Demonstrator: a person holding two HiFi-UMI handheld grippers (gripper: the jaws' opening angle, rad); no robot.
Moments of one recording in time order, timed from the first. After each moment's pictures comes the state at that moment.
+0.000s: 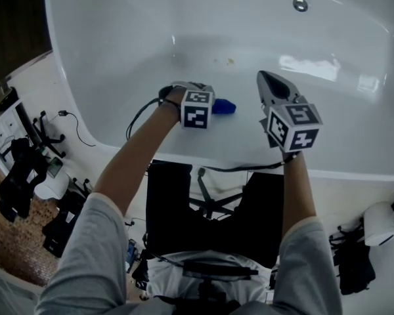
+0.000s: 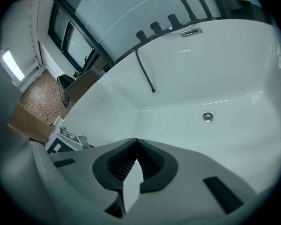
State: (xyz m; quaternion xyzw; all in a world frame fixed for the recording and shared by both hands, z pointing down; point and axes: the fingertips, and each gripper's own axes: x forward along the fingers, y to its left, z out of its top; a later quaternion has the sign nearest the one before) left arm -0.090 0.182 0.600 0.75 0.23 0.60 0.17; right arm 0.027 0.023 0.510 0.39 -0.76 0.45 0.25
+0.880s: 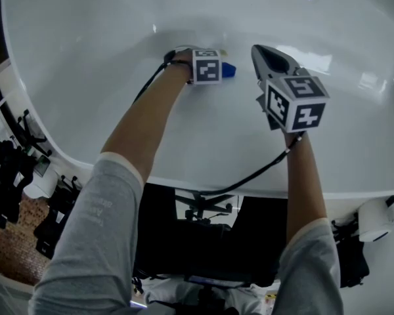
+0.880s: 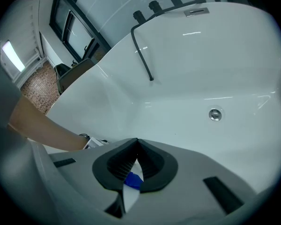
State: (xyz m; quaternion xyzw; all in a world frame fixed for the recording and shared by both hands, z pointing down) left arm -0.081 0.134 0.772 0.72 0.19 0.64 0.20; right arm 0.014 -0.009 0.588 0.37 -0.77 0.44 0.28
